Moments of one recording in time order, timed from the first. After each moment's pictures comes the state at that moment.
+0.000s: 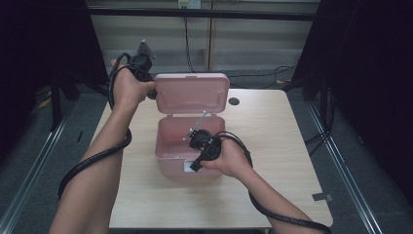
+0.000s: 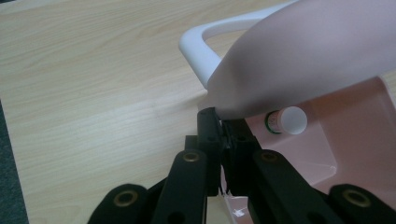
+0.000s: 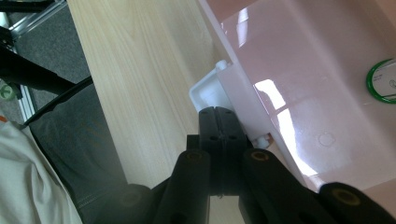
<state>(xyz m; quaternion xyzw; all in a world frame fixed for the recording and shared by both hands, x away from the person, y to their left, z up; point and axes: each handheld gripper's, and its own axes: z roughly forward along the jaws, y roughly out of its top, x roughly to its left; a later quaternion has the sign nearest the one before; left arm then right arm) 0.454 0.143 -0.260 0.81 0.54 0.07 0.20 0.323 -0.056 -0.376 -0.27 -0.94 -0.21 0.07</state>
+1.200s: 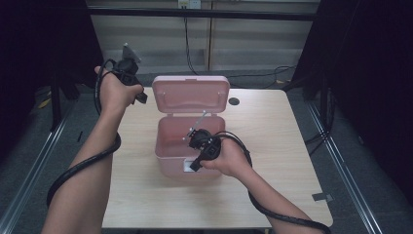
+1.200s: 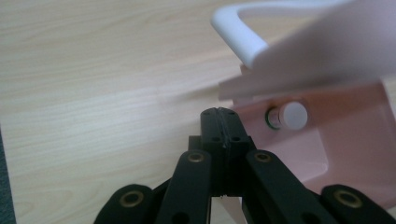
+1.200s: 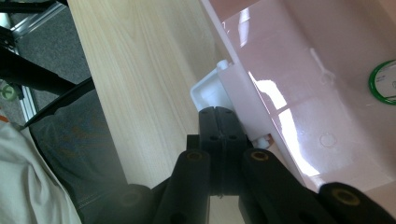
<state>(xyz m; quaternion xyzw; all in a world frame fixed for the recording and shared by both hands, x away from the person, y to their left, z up) 0.455 0.178 -0.263 0.78 0.58 0.05 0.23 0.325 -0.055 -0.377 -0.27 -0.94 -0.21 0.07</state>
